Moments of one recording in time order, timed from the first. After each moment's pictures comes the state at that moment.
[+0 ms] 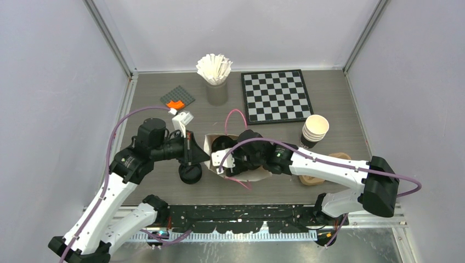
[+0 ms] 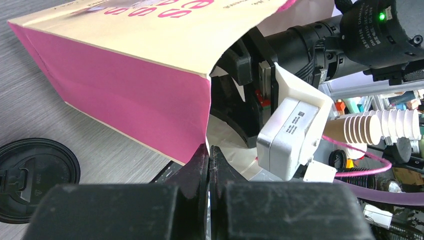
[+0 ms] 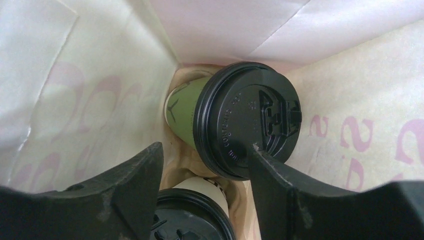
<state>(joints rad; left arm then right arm) -0.51 0.77 0.97 -0.74 0.56 -0.44 1.08 1.34 0.97 -0.28 -0.10 -0.80</state>
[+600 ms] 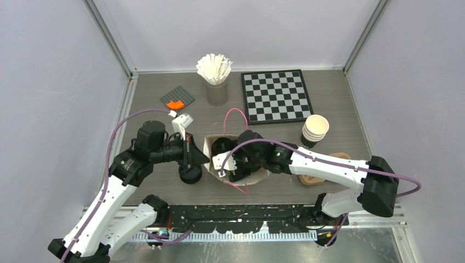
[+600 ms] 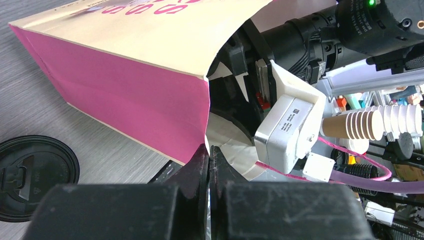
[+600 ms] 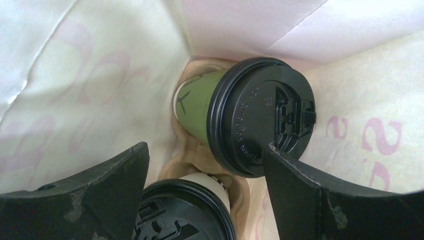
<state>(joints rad) -0.51 0.75 0.94 -0.74 0.57 -0.44 1.08 1.35 0.97 -0.32 -0.14 -0.84</state>
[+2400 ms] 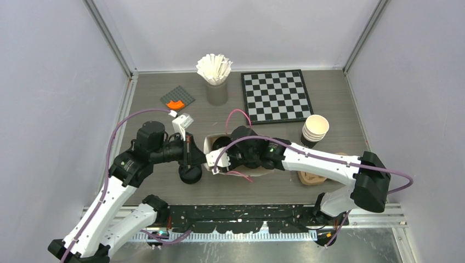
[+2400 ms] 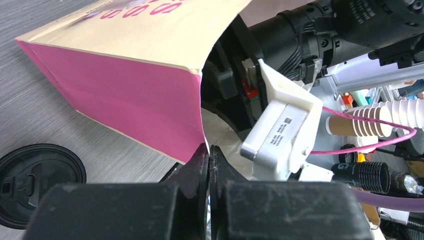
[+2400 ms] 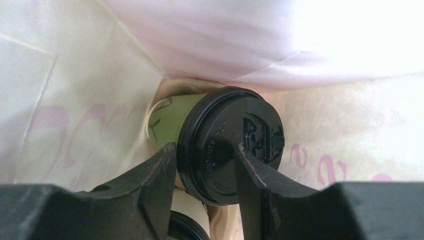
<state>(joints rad) -0.51 0.74 0.93 -0.71 0.57 -0.40 1.08 1.43 1.07 -0.32 -0.12 -0.90</state>
